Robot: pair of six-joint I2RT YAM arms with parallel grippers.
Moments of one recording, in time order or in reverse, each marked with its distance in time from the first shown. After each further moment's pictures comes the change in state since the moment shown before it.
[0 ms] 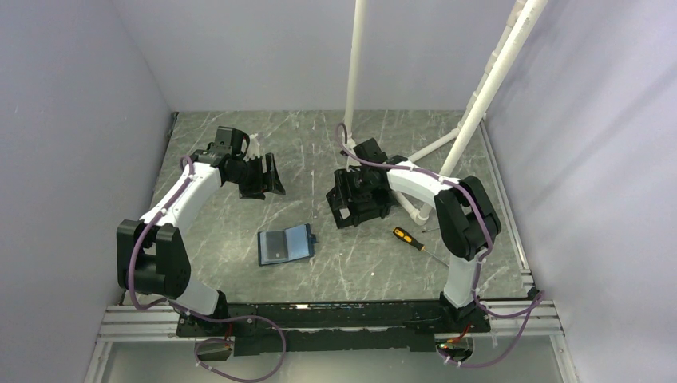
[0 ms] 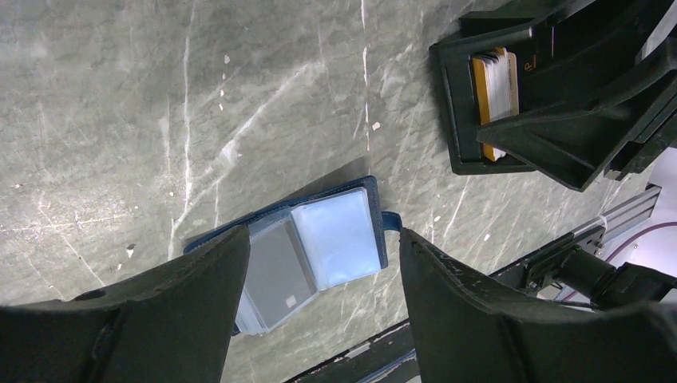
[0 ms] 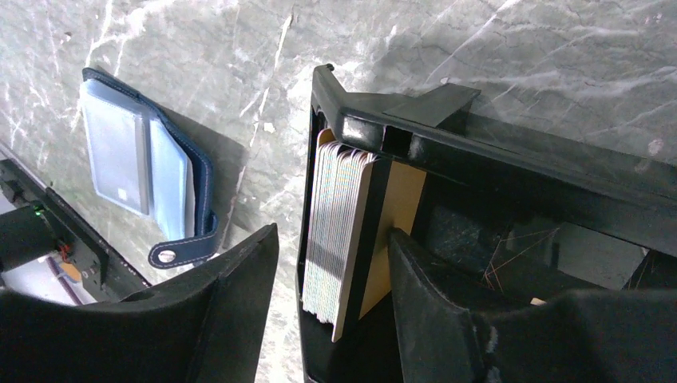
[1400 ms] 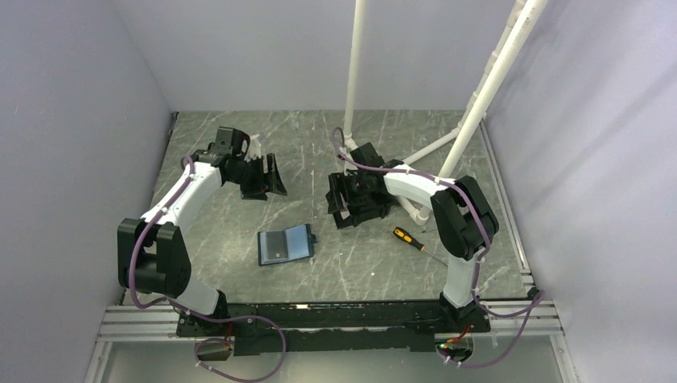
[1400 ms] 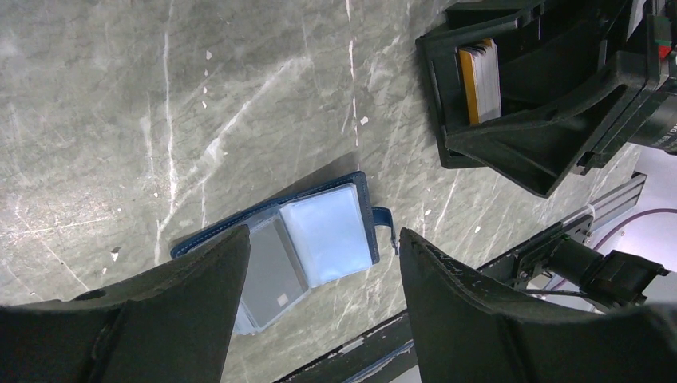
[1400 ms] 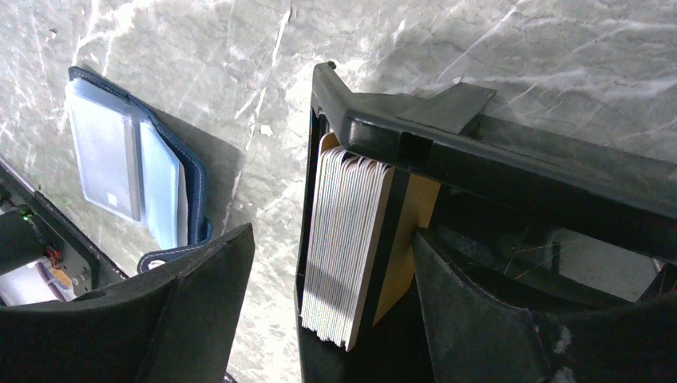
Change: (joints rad) left arm 0.000 0.008 0.000 0.001 0.033 0.000; right arm 0.019 0.010 -0.028 0.038 0.017 0.021
